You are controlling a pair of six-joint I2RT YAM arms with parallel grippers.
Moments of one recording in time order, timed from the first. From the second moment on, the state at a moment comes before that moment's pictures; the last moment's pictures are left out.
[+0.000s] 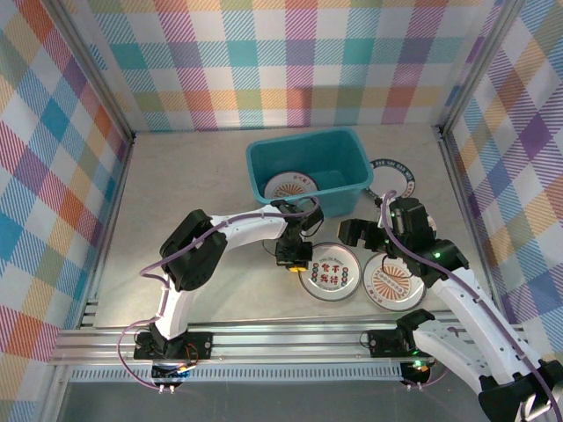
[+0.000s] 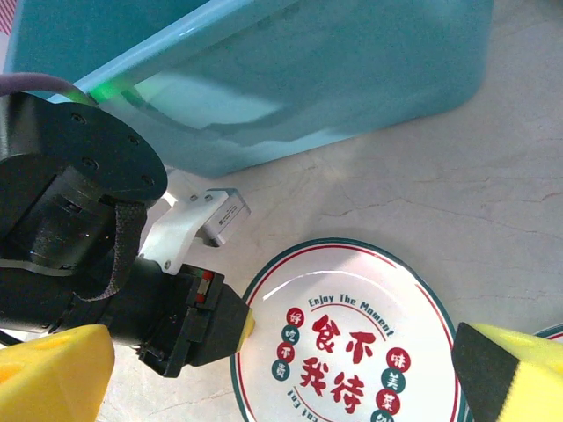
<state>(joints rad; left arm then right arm) -0.89 2.03 1.47 -0.91 0.26 -0.81 0.43 0.82 0.80 -0.70 -0.19 0.52</state>
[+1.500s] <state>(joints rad) -0.91 1.41 1.04 -0.62 0.13 -0.92 0.42 0.86 0.60 -0.62 -0.49 0.48</state>
